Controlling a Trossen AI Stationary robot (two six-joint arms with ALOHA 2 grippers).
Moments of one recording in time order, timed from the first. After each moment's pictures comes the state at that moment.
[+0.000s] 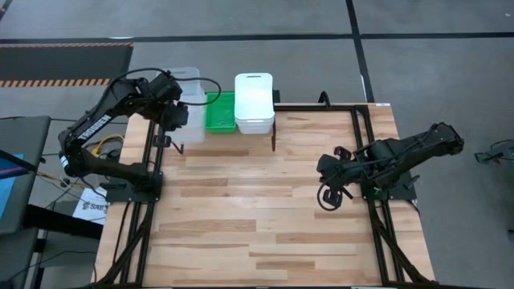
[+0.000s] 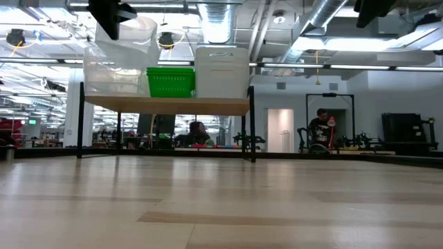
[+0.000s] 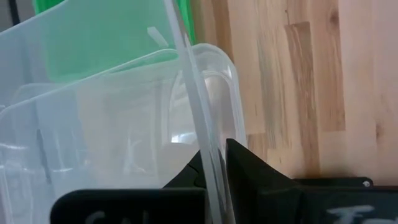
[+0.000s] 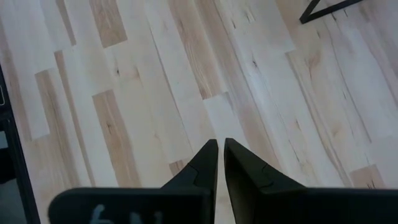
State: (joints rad) left arm 0.61 1.23 1.59 -1.57 0.00 0.74; right arm 0.34 1.21 1.29 -1.20 0.24 0.65
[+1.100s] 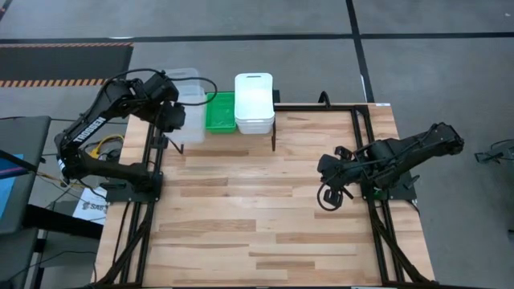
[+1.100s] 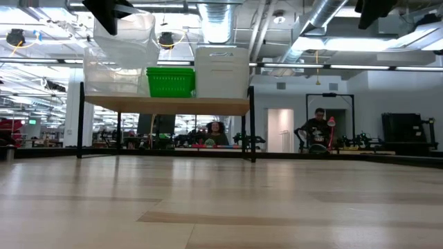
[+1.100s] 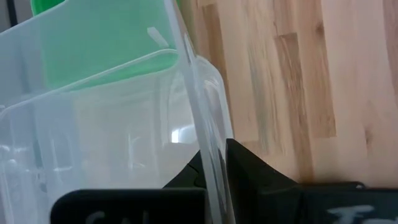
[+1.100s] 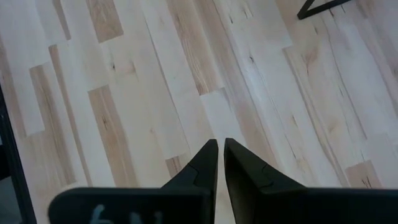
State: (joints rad) left arm 0.61 1.20 1.59 -1.57 0.04 0.75; right arm 0.34 1.22 1.29 -1.22 0.24 0.65
